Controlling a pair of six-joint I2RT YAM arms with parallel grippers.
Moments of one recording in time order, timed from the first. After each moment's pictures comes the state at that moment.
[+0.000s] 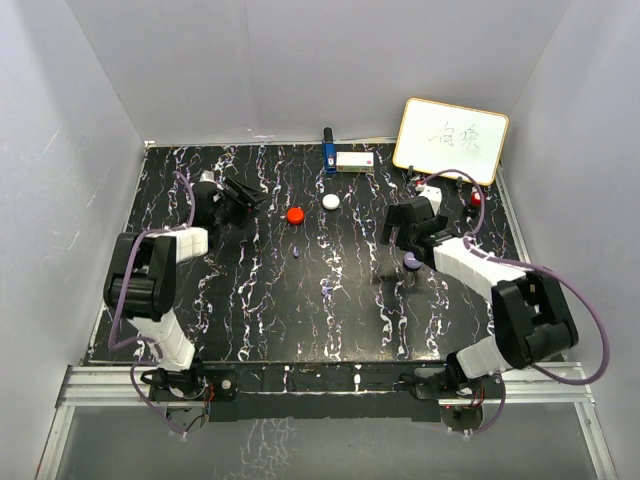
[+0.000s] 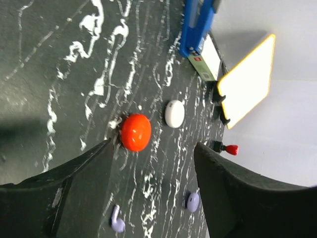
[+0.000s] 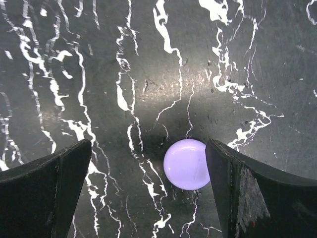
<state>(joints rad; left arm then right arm) -0.12 1.81 0.89 0.45 0.33 -1.06 0.35 1.42 0.80 -0.16 0.33 0.46</state>
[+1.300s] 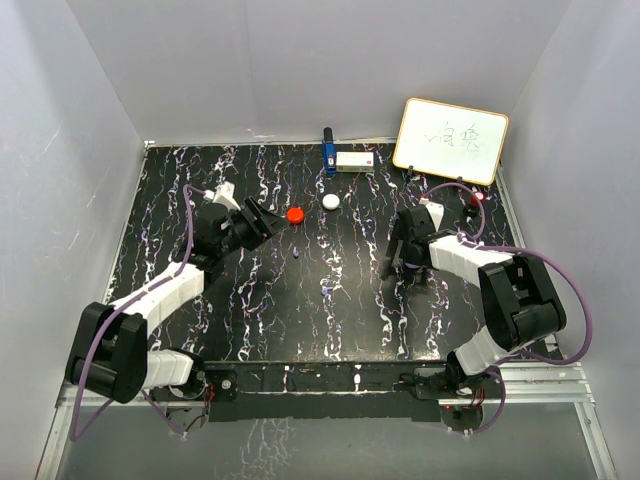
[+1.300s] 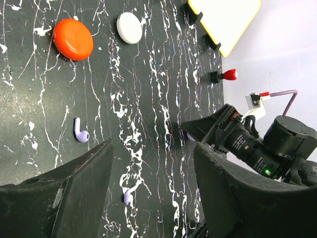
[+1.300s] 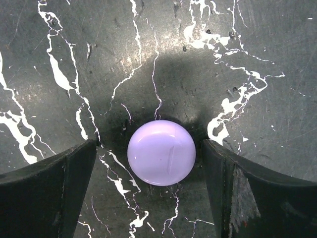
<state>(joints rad) -0.33 1.29 0.64 0.26 0.29 -0.90 0.30 1.55 0.79 -0.25 0.32 0.54</state>
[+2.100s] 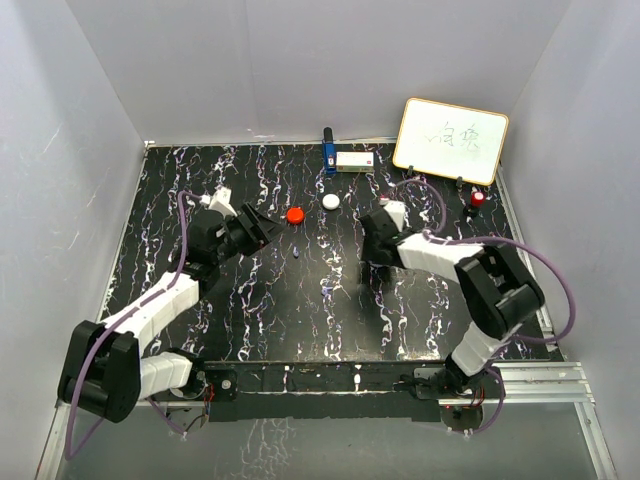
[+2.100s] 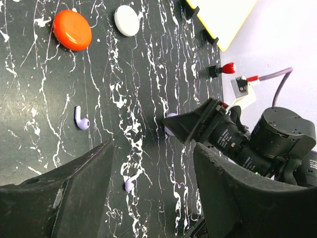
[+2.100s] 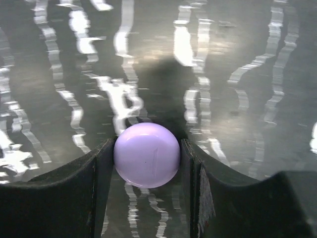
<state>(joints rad) -0.34 1.19 0.60 0.22 0.29 -0.88 0.50 1.64 0.87 -0.25 0.37 0.60</state>
